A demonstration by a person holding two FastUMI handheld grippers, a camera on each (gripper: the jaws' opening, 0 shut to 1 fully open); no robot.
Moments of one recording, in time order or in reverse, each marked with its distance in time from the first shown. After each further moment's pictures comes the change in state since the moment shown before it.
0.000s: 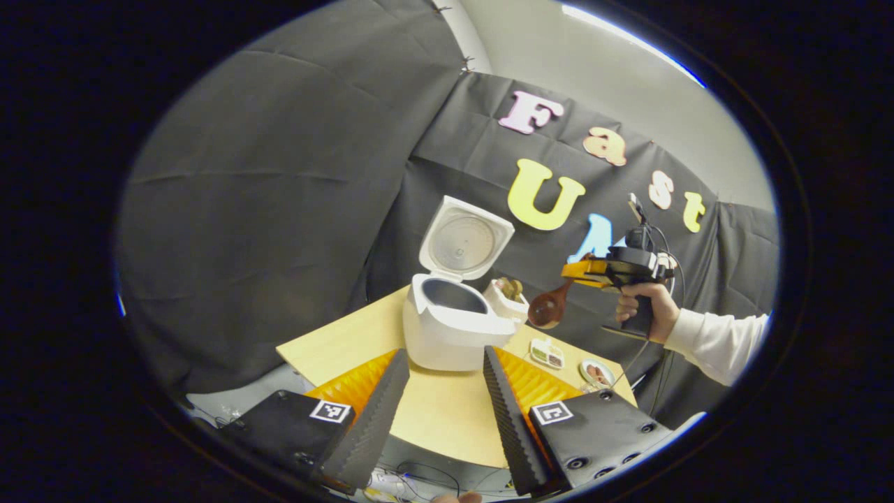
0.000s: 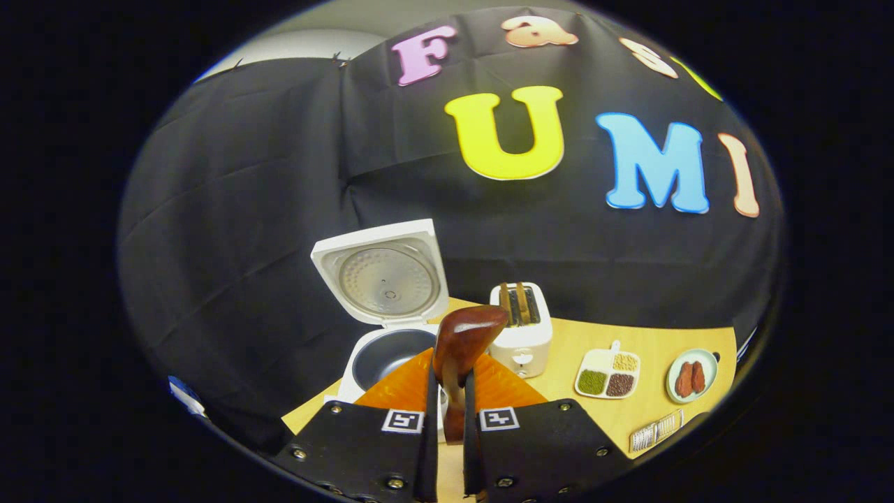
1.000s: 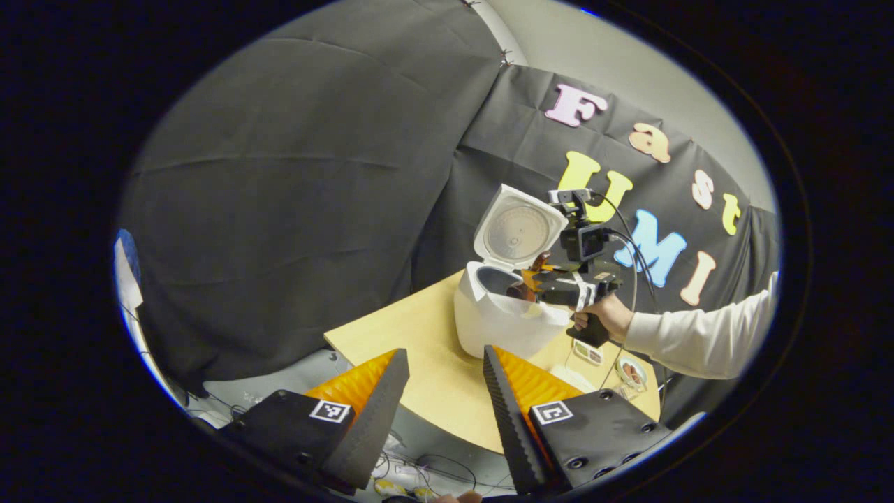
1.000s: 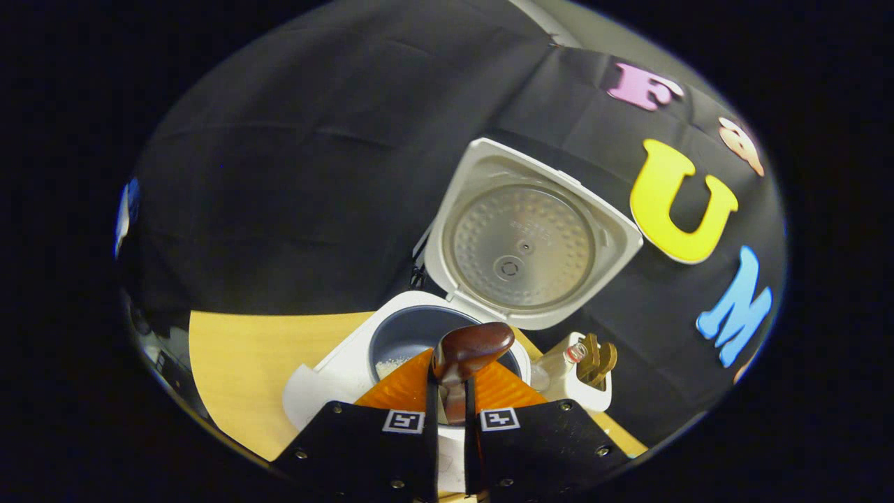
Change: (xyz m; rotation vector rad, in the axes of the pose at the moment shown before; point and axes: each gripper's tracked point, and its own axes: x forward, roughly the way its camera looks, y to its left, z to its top) left arm -0.010 0.088 -0.027 -0.061 0.060 0.188; right arm 0.162 0.173 -0.117 -0.831 0.004 0.102
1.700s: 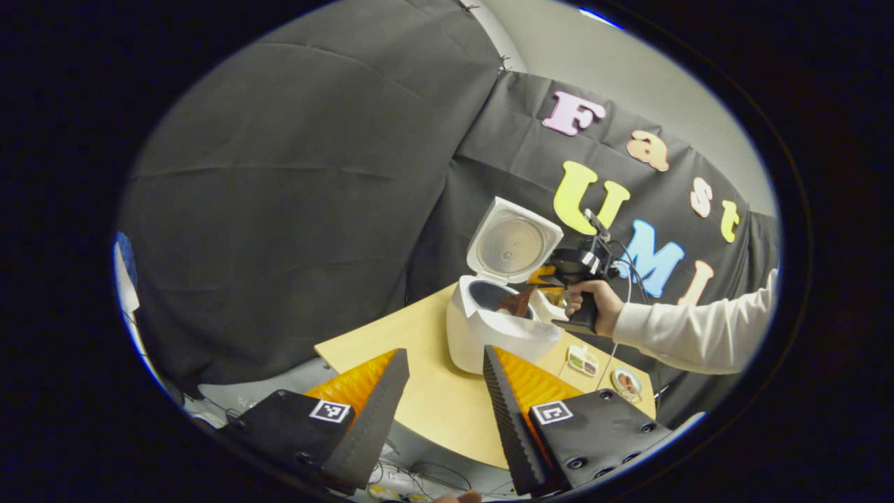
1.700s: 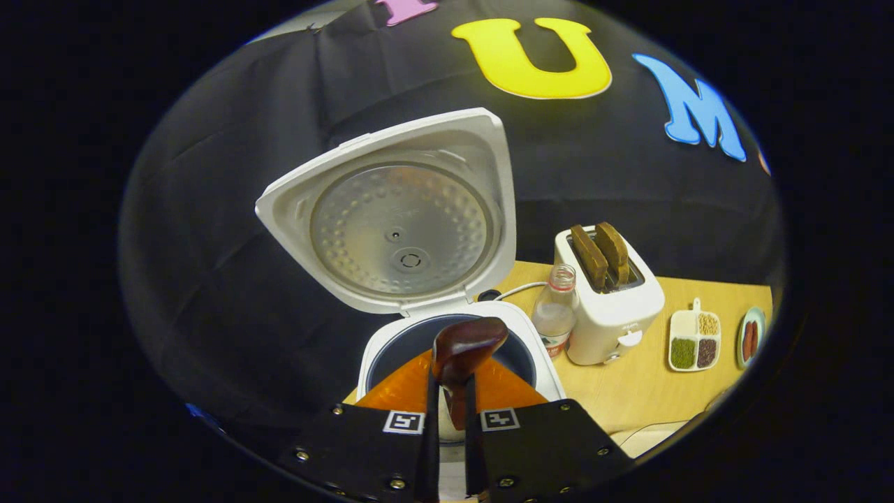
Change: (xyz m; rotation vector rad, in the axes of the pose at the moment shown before) left arm 0.012 -0.013 0.023 -0.004 -0.046 0.001; right arm 0.034 -0.079 -0.007 0.818 0.159 -0.033
